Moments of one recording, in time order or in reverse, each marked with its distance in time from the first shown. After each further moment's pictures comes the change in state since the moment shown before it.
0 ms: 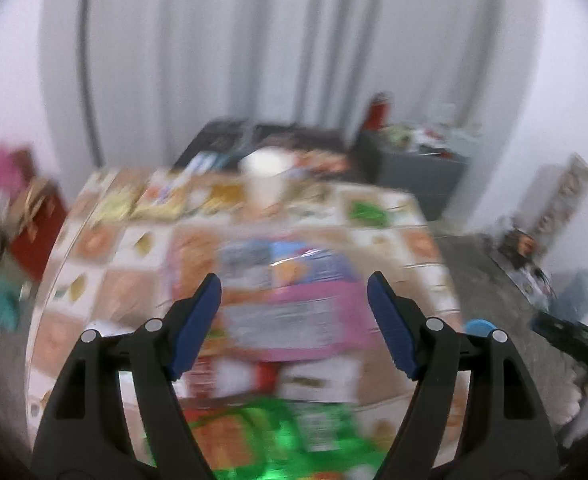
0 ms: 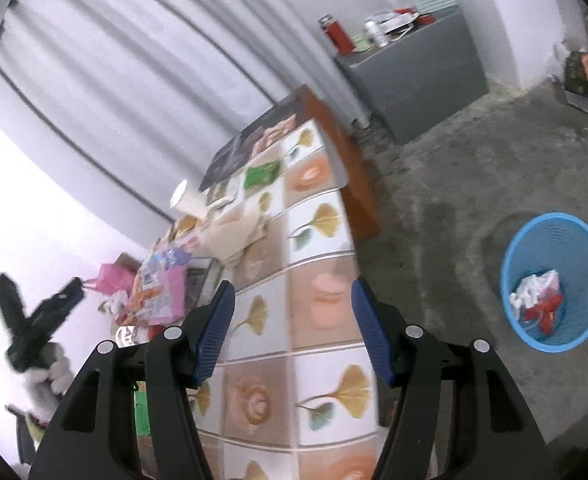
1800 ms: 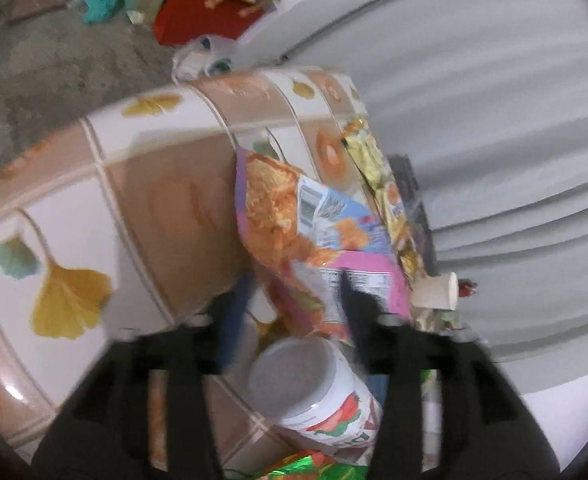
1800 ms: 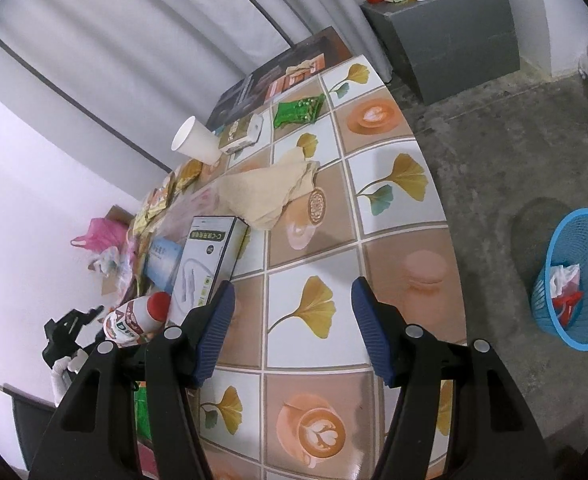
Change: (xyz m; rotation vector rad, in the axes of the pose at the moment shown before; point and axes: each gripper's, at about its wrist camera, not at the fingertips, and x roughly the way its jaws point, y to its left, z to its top) left arm 0.001 0.245 -0.104 -1.076 -0.071 0.024; right arm 0.088 0.063 -0.005 -0.046 0.184 -0.047
